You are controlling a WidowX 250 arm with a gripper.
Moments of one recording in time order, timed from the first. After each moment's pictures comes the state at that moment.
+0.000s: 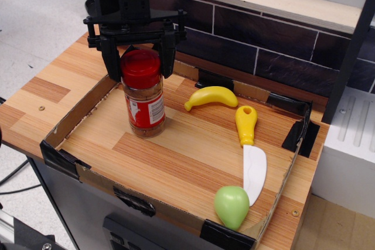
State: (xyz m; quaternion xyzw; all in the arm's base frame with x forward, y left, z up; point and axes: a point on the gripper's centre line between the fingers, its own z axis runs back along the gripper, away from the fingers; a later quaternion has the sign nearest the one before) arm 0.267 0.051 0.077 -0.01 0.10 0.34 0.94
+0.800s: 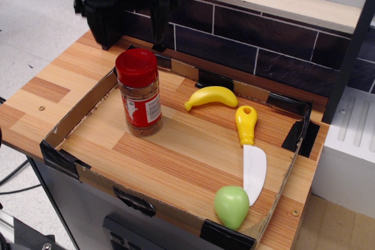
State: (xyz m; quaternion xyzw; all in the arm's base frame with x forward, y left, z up) arm 0.279 0.061 0.130 0.04 -0.08 0.33 0.94
